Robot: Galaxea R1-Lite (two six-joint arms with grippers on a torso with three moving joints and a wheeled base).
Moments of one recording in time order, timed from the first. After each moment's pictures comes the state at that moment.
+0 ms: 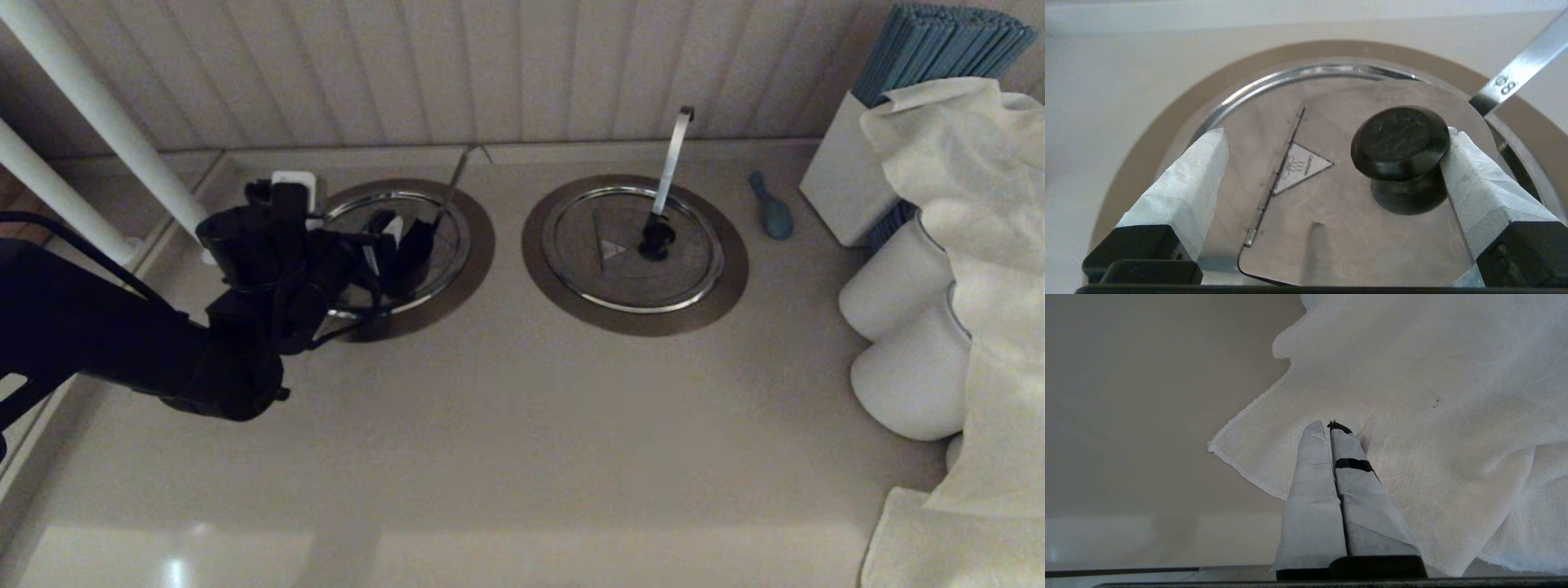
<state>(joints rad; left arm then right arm) -0.21 2.02 -1.06 -1.15 0.19 0.06 0.00 0.00 0.00 0.00 0.00 0.00</state>
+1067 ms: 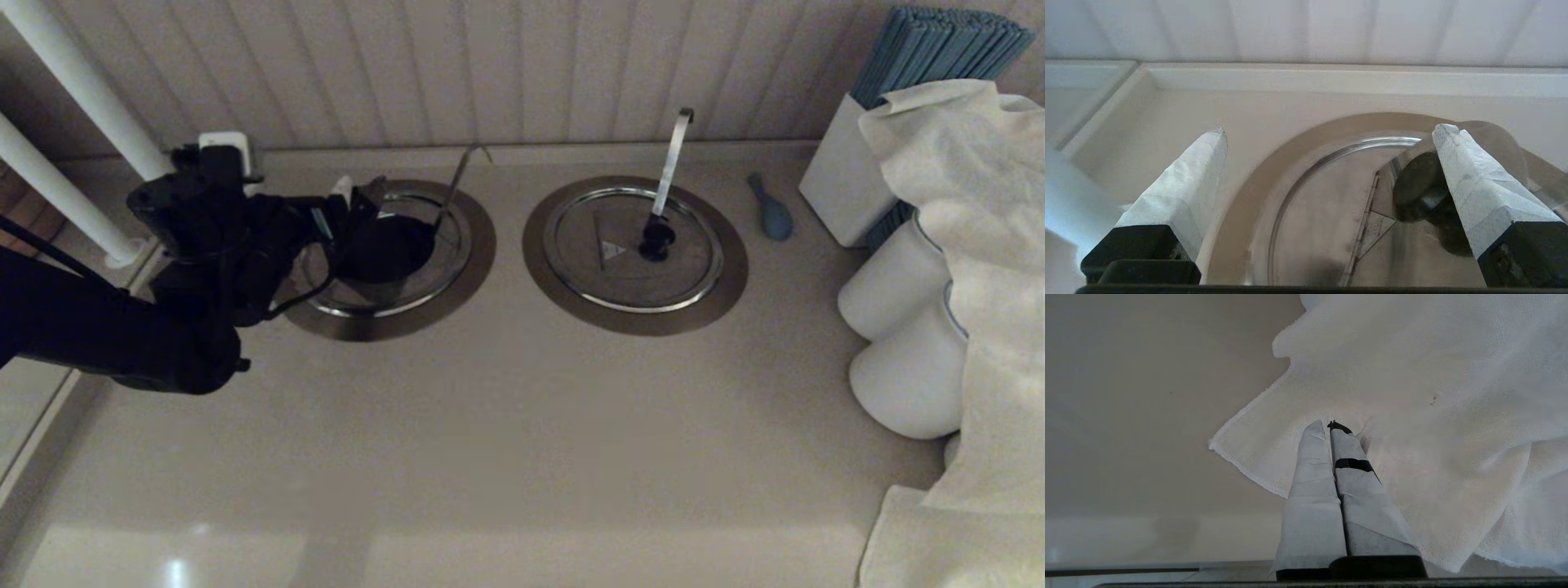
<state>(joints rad) -0.10 1.99 -1.12 -1.13 0.19 0.04 0.00 0.00 0.00 0.00 0.00 0.00</state>
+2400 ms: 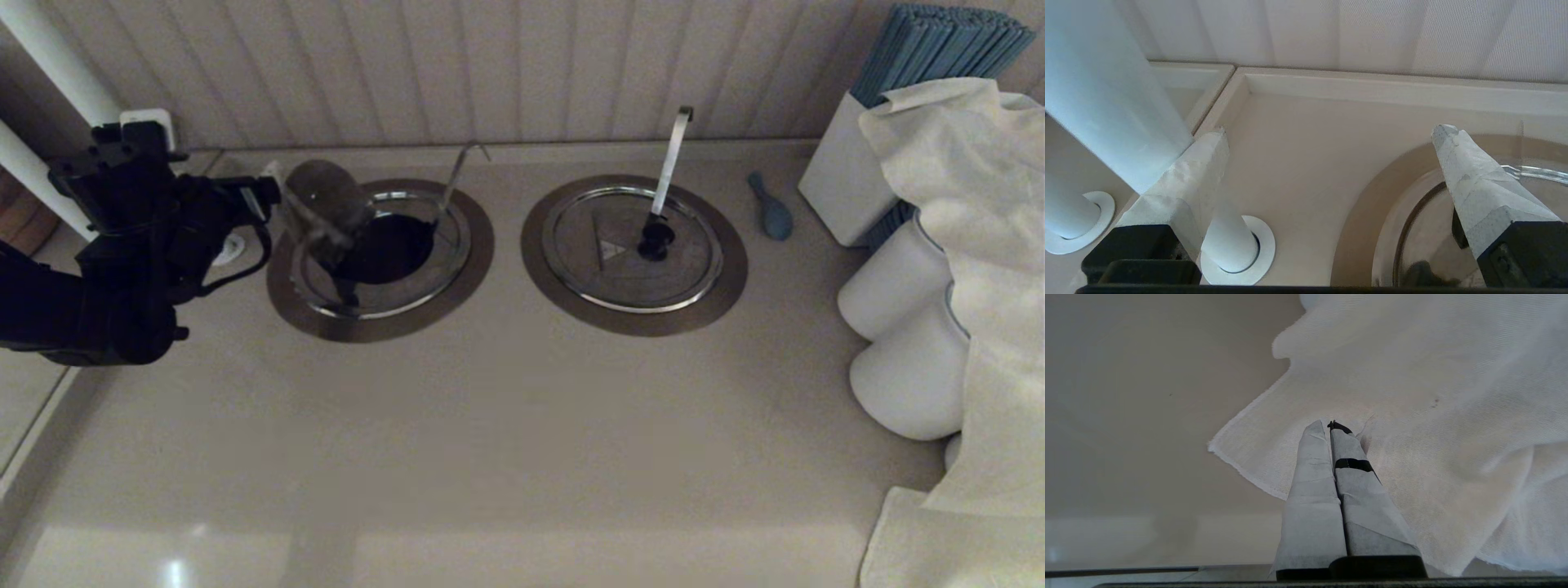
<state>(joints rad) 0.06 1.94 -1.21 -1.01 0.19 0.02 0.00 0.00 0.00 0.00 0.00 0.00</state>
